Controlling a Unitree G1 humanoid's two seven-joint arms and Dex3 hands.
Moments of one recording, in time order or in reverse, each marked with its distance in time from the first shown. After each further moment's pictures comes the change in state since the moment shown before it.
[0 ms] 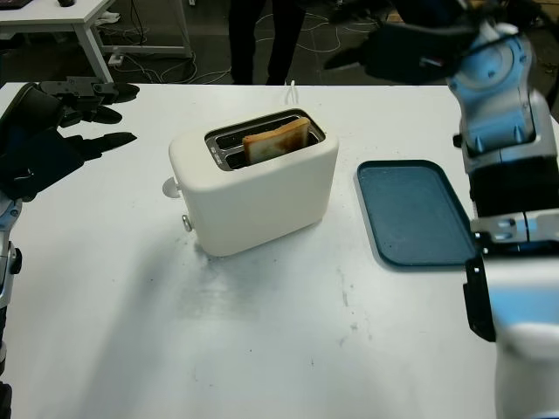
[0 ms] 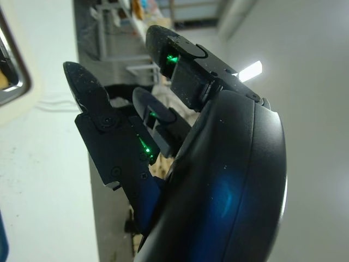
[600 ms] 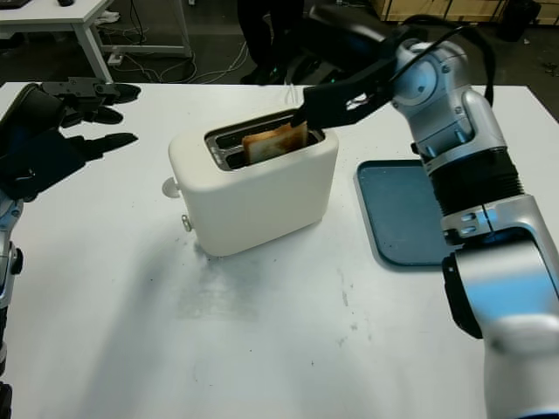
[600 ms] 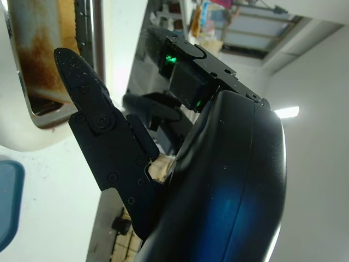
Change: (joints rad) left arm 0.000 0.000 -0.005 -0.003 0.001 0.001 0.002; right arm -0.002 0.058 0.156 0.059 -0.137 -0.052 0.054
